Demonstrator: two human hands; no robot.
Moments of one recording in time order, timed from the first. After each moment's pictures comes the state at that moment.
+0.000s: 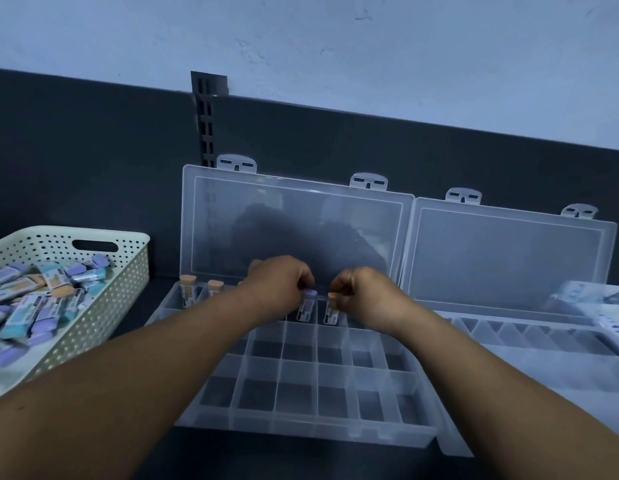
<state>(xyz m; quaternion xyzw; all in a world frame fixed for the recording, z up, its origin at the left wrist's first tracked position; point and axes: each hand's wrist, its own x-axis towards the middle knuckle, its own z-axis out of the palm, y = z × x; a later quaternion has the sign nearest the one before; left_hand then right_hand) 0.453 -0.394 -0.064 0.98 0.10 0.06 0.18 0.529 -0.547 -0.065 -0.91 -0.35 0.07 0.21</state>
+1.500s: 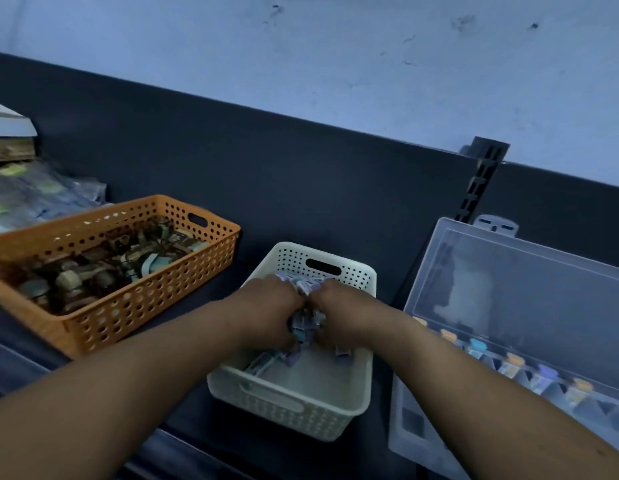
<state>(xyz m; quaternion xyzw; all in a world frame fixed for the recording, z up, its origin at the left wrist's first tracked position) 0.231 -0.144 -0.063 0.99 0.12 0.03 0.01 0.345 -0.246 -0.051 -0.81 -0.59 0.06 -0.05</state>
